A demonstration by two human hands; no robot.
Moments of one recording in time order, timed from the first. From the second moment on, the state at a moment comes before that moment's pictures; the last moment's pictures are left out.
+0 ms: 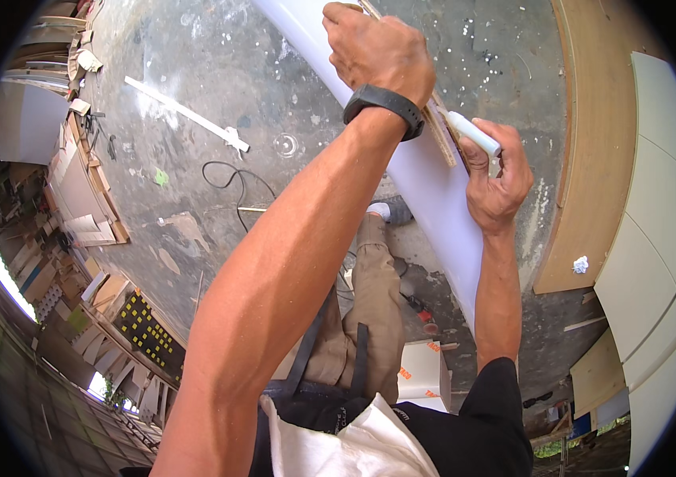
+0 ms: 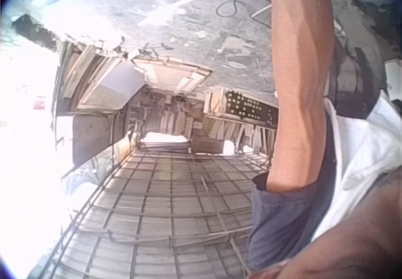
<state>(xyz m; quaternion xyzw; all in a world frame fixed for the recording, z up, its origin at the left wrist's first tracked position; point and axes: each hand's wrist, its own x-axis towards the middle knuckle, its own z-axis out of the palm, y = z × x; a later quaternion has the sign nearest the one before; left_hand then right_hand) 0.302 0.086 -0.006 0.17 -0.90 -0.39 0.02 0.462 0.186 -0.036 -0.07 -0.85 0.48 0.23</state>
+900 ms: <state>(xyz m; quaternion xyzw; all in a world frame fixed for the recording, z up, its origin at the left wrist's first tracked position) 0.301 0.086 -0.007 0.18 -0.90 -0.39 0.02 0.457 0.183 -0.034 -0.06 -0.86 0.45 0.23</state>
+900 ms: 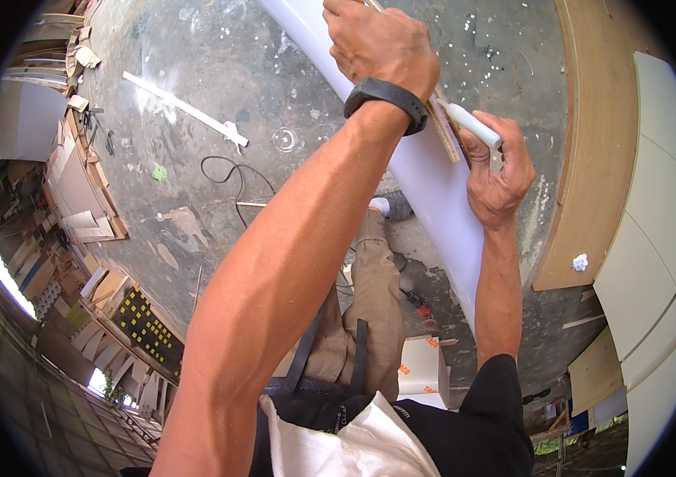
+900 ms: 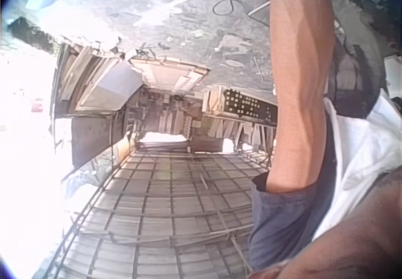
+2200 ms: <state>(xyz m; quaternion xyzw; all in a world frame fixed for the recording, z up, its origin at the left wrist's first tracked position) 0.301 0.087 -0.005 0.18 -0.90 -0.39 0.02 0.468 0.186 -0.037 -0.07 -0.86 0.45 0.23</state>
